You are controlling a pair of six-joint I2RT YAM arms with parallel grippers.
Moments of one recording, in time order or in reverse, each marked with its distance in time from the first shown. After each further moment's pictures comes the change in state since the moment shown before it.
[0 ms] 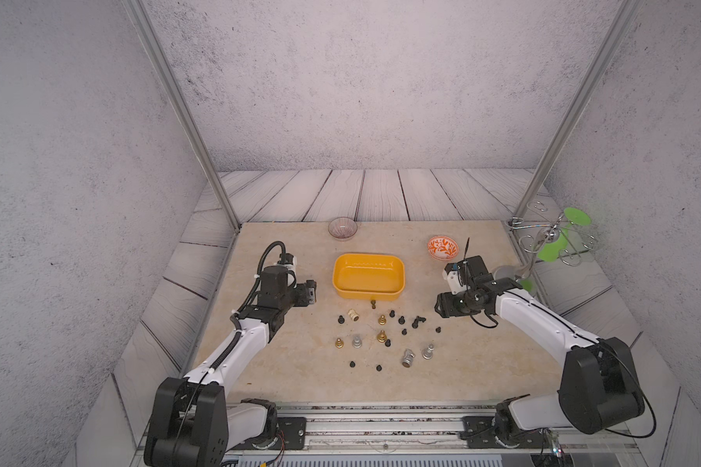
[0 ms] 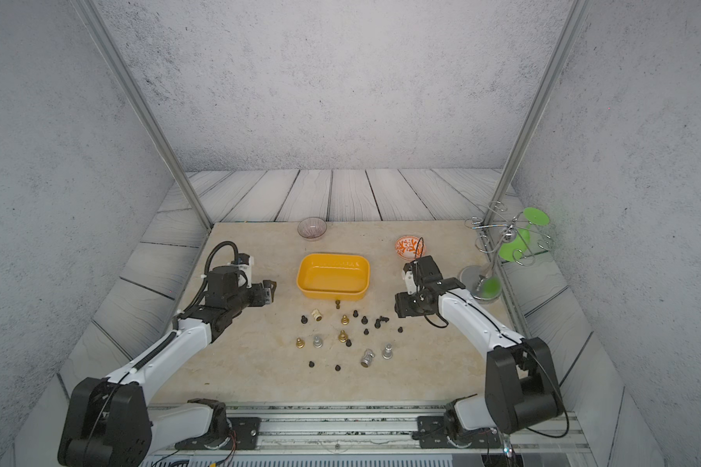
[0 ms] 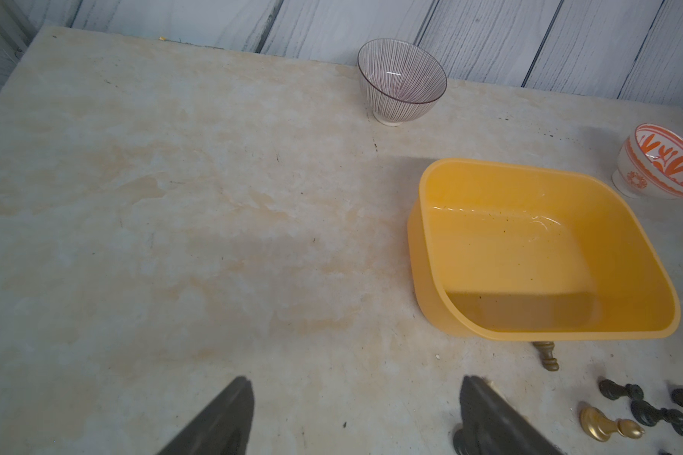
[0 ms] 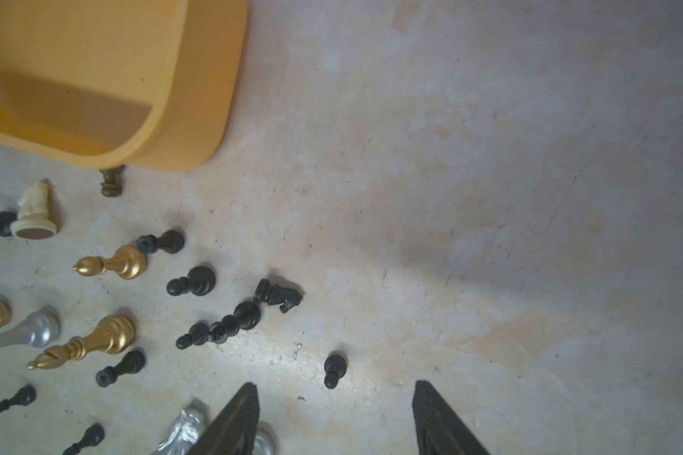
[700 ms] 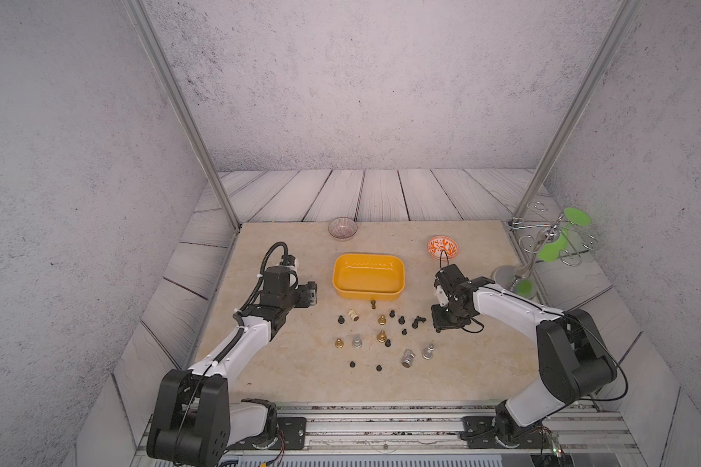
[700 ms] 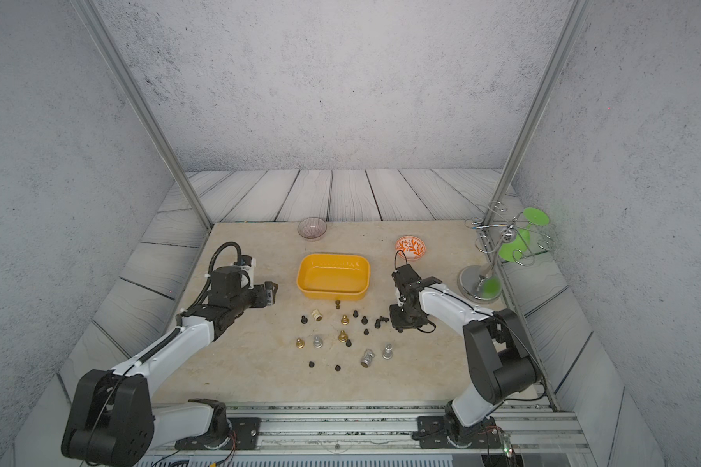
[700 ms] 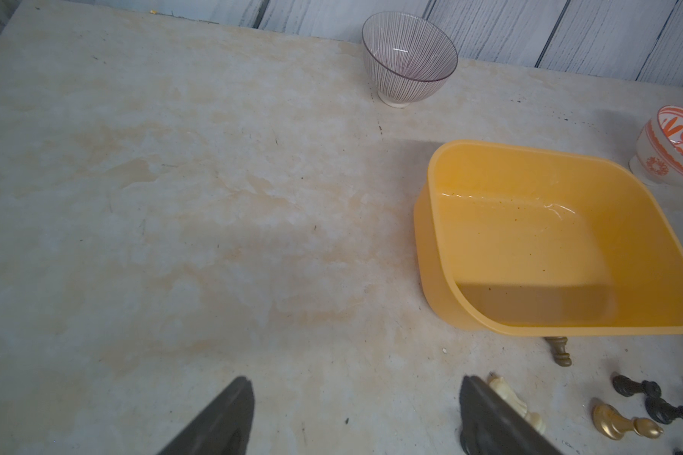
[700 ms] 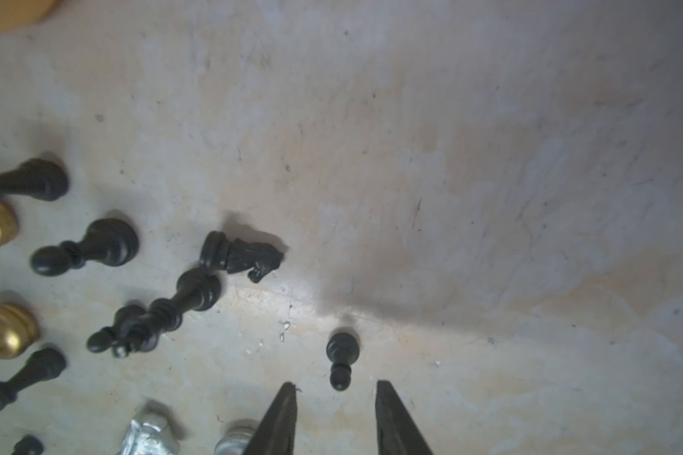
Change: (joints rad) left arm -0.002 0.034 0.000 0.000 -0.003 0.000; right arm 0.092 0.175 0.019 -0.073 0.076 0.110
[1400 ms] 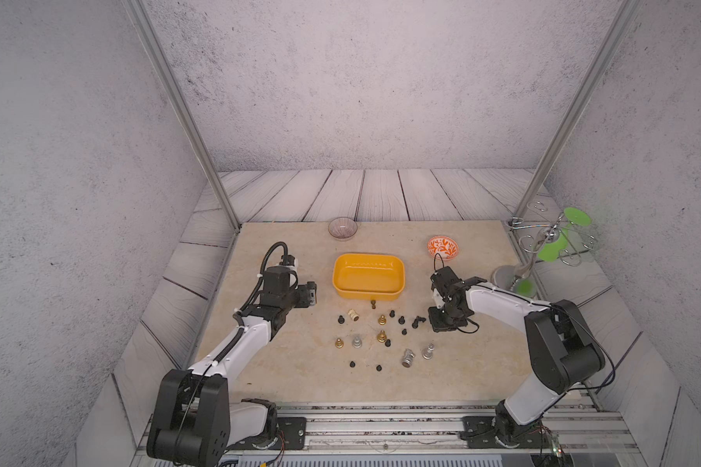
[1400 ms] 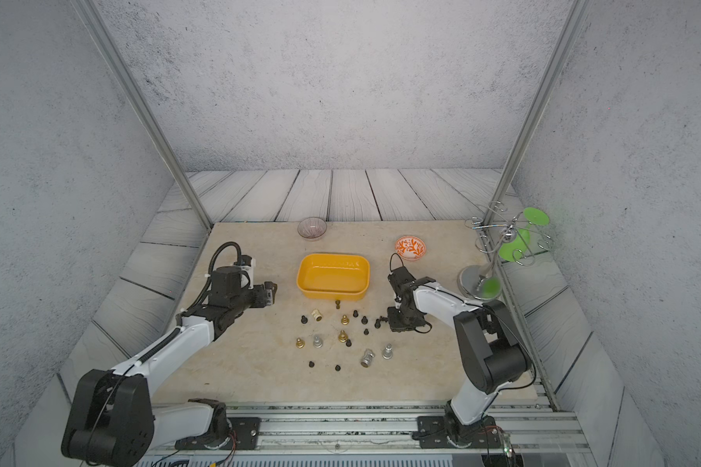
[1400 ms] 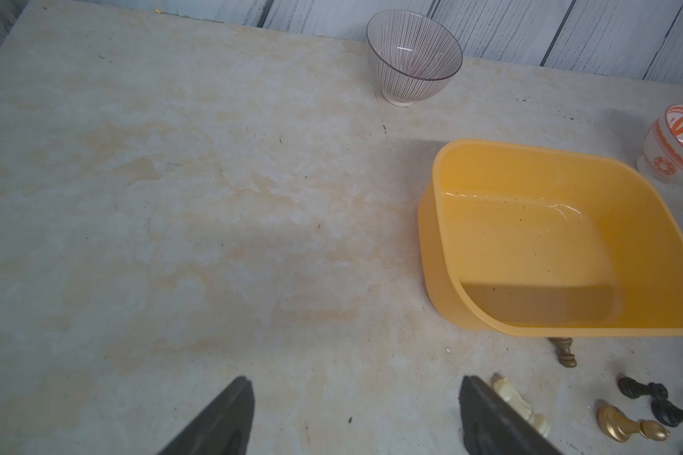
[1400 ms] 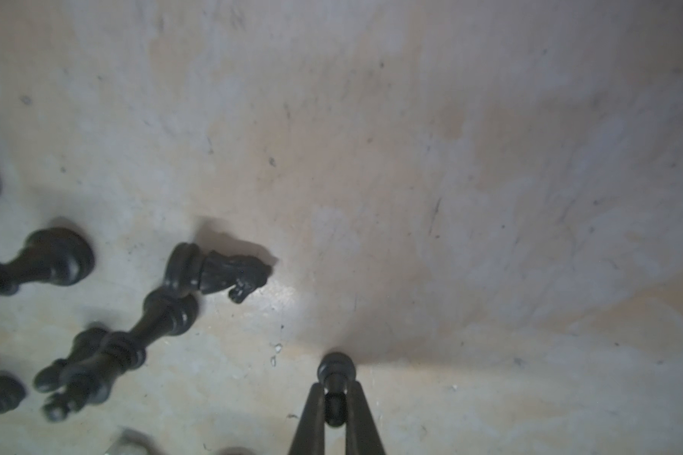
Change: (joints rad) left arm 0.000 0.000 0.000 -0.004 -0.013 0.000; right arm 0.011 0.061 0.011 0.007 0.018 0.016
